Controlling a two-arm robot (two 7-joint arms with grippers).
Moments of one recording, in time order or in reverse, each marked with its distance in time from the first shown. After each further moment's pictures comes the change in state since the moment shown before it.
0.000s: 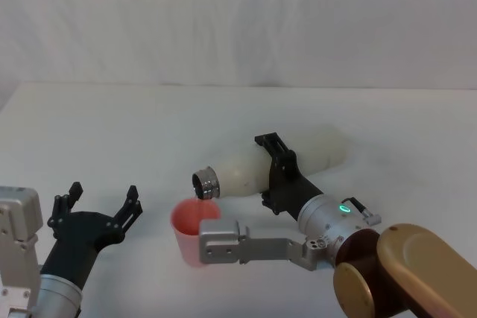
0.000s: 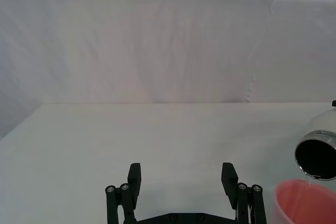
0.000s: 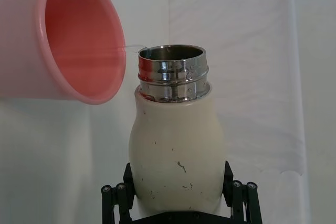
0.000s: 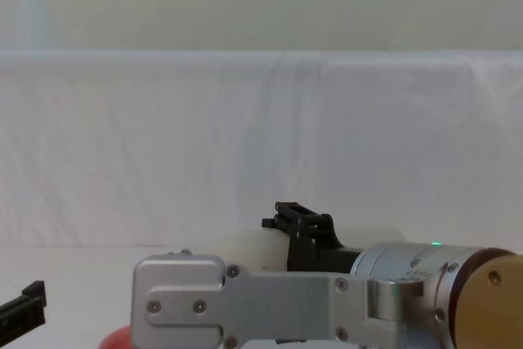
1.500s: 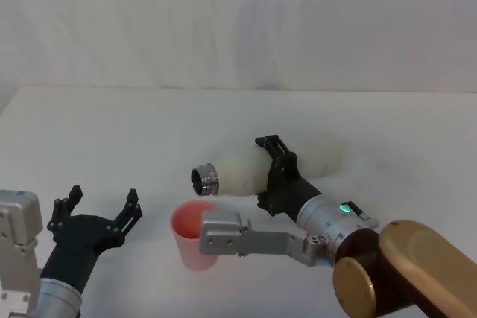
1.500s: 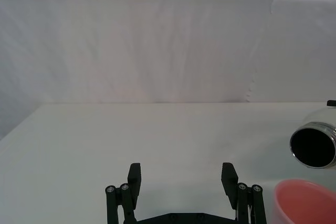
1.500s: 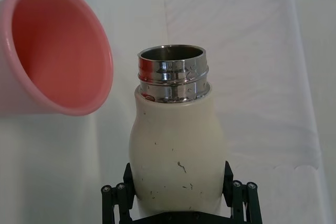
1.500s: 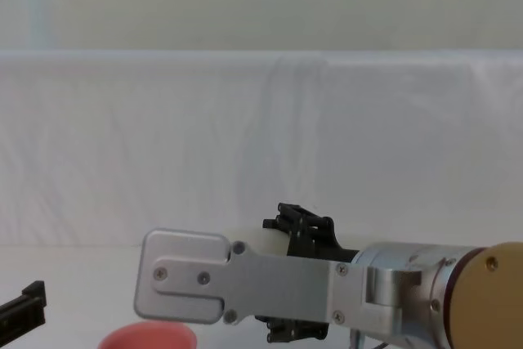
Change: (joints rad) left arm 0.000 0.000 0.000 0.000 0.000 0.000 0.000; right arm 0.034 0.011 -0.023 0.031 0.141 0.025 -0.045
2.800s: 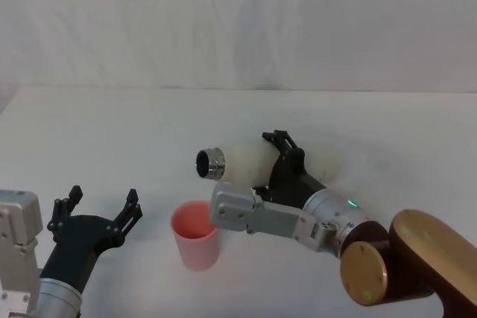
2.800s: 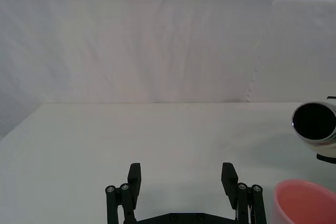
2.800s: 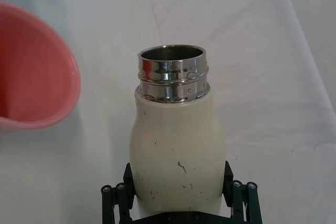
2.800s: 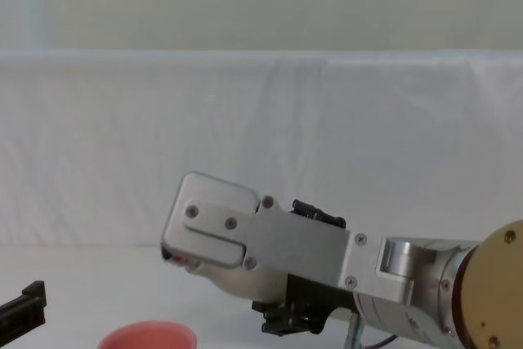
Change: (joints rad) left arm 0.000 0.000 0.000 0.000 0.000 0.000 0.000; right arm 0.026 0.012 0.006 0.030 0.226 0.007 -0.069
